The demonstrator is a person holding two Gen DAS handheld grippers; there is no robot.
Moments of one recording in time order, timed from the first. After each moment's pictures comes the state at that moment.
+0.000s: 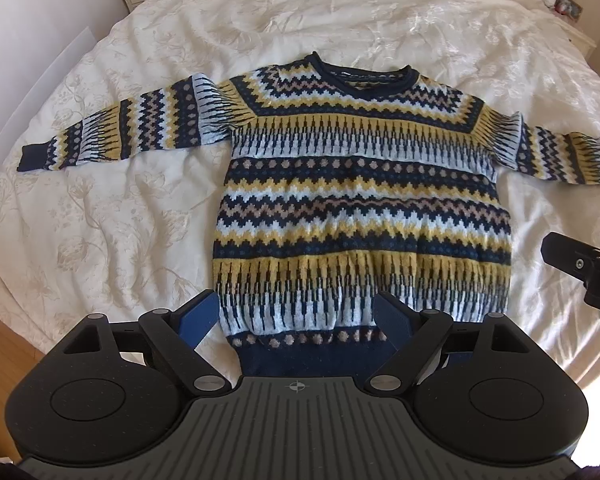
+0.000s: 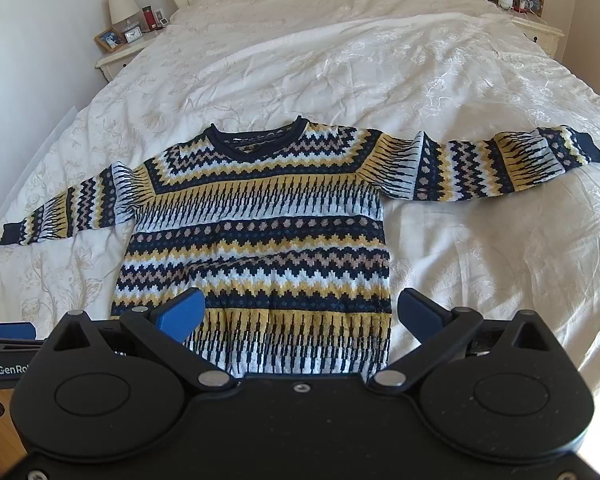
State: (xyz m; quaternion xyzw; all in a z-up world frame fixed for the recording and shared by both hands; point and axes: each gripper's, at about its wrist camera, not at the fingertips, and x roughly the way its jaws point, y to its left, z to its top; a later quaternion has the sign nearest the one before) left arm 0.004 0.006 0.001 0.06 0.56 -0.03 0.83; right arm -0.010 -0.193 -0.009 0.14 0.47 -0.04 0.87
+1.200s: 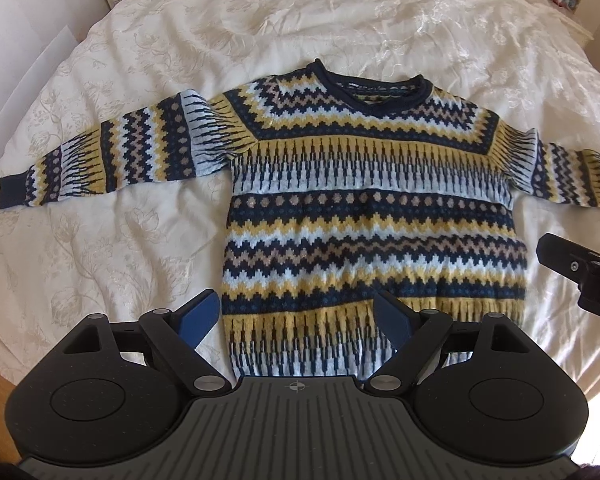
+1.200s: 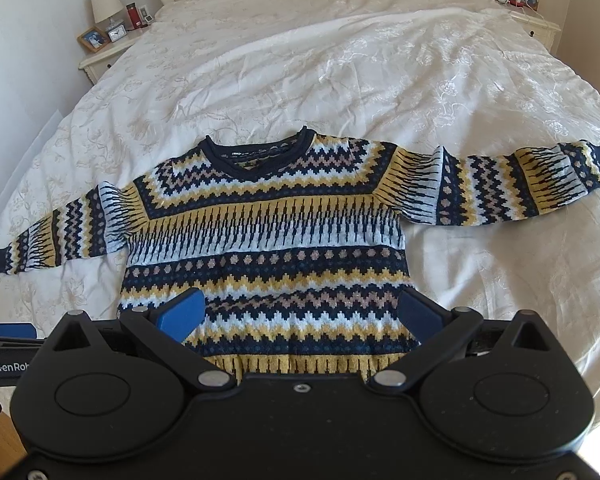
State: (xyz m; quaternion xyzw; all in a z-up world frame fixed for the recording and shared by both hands) left arm 0.087 0.023 -0.003 0.06 0.58 -0.05 0.81; right arm 0.062 -0.173 -0.013 0.14 0.48 -0.06 0.86
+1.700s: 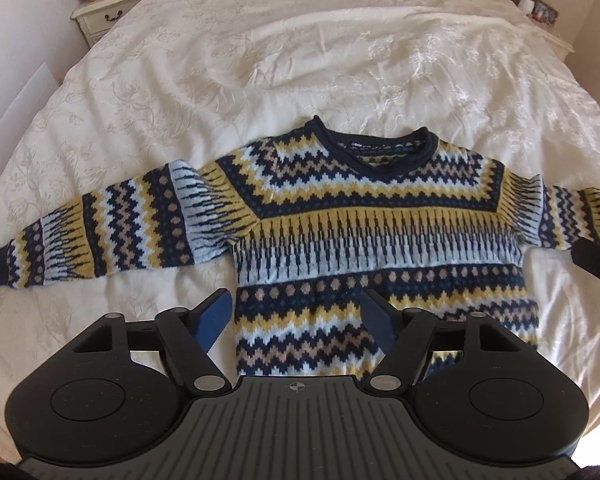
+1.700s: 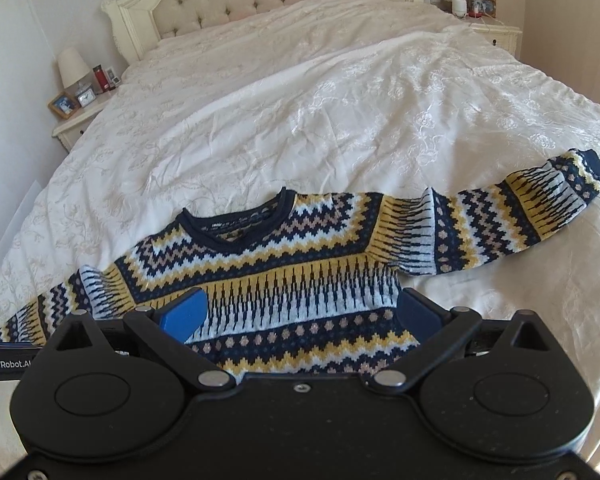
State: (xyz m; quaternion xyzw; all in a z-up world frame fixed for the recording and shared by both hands) left arm 0.160 0.036 -0.005 0.07 0.53 -0.10 0.84; right arm 0.092 -0.191 -0.014 0.19 0.40 -0.13 0.89
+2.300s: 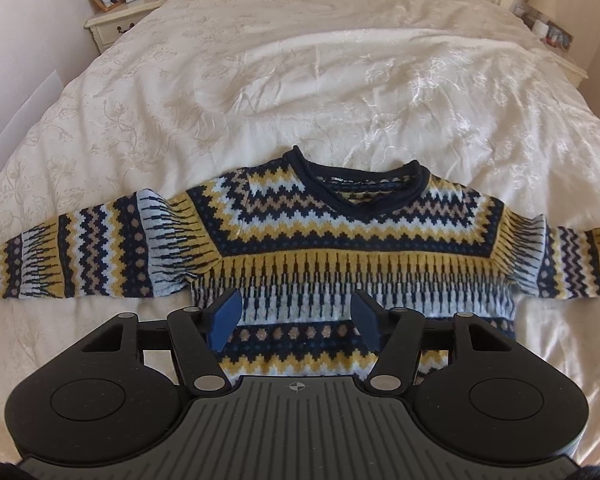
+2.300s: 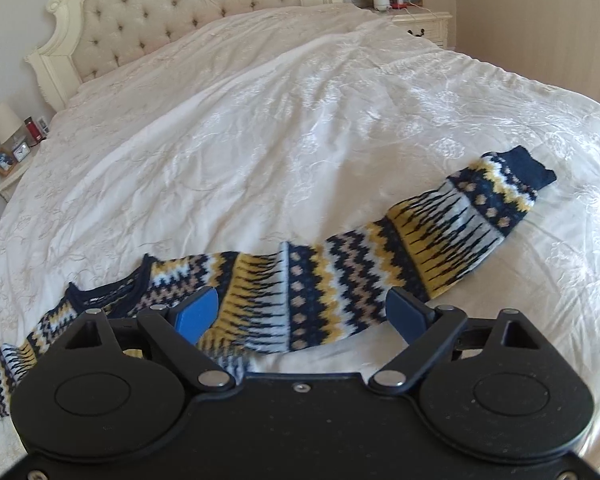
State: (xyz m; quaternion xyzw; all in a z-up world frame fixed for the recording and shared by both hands) left arm 0.177 -0.024 -0.021 0.04 0.51 -0.06 0.86; right arm 0.098 -0.386 -0.057 0.22 0.41 -0.21 0.86
